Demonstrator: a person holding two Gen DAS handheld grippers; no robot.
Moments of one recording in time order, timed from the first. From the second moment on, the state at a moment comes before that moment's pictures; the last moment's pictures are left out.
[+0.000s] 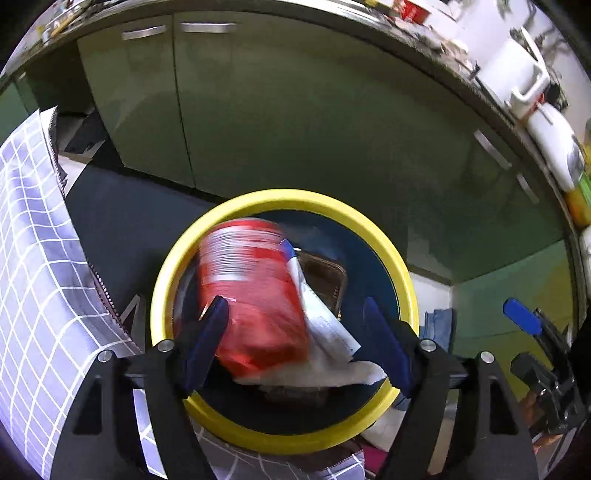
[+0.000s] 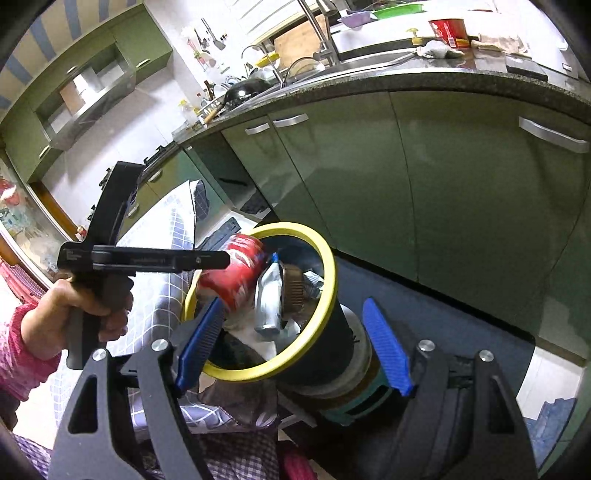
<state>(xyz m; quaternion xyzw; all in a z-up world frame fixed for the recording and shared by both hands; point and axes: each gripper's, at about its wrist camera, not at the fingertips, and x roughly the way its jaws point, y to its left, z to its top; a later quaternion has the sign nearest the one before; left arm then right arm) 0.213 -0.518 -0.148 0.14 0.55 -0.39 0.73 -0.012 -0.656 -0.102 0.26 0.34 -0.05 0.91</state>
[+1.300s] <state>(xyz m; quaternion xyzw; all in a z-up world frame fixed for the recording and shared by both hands) -0.018 -0.060 -0.010 -0.02 0.22 -0.07 0.97 -0.038 -0.483 -0.014 0.09 0.26 0.03 0.96</state>
